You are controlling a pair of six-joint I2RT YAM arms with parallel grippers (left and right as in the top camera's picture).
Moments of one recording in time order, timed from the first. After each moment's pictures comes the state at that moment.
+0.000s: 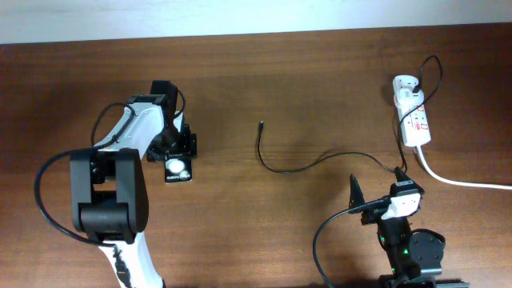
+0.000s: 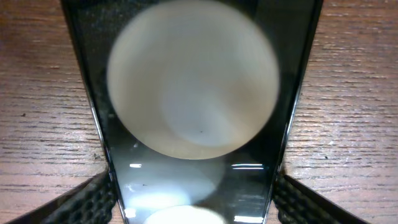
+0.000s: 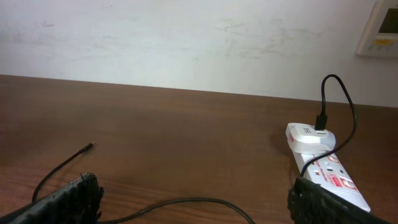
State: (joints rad) left arm -0.07 2.09 1.44 -0.95 0.00 -0.11; right arm 0.00 0.01 0.01 -0.06 -0.13 -0.03
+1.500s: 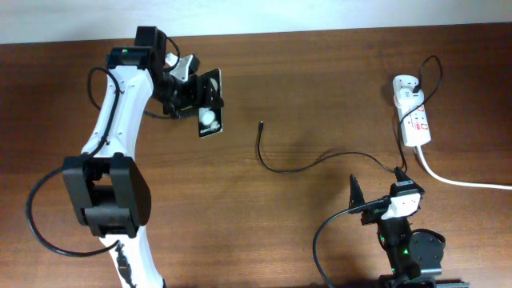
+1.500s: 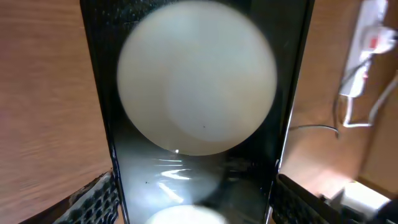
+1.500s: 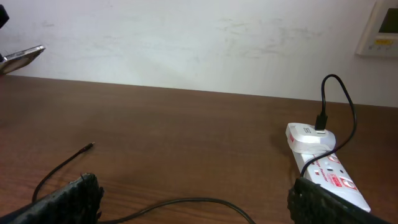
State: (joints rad) left arm -0.07 2.13 1.94 -1.21 0.58 -0.12; right arm 0.00 0.01 0.01 -0.06 -0.13 -0.03
